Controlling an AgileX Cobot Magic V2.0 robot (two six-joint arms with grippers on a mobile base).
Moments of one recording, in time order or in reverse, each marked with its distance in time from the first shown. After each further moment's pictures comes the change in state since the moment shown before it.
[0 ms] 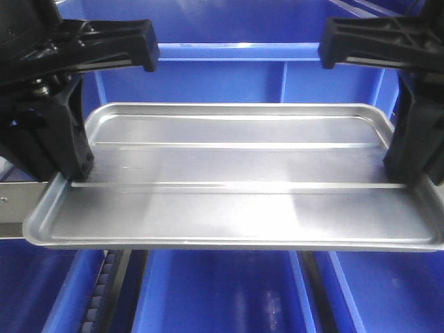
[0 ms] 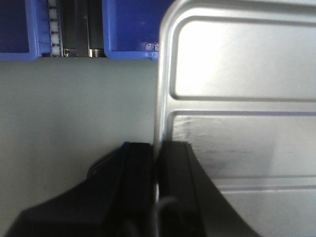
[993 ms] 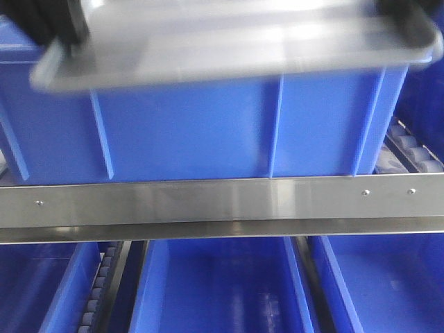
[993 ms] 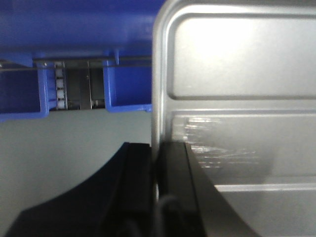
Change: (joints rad) left arm 0.121 0.018 -0.358 -0.026 0.174 0.238; right arm -0.029 0.038 -0.415 -0.042 0.204 -0.228
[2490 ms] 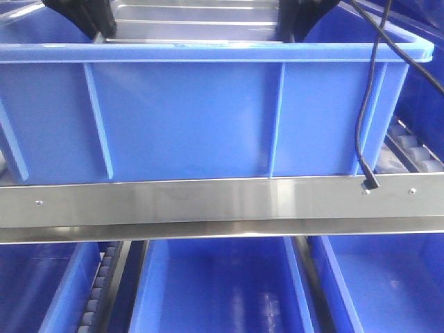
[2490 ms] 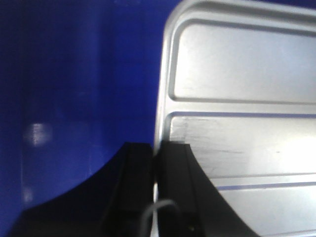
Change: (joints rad) left arm 0.425 0.434 -0.379 -0.275 -0.205 0.446; right arm -0.315 0.611 -0.533 0.241 -0.140 -0.345
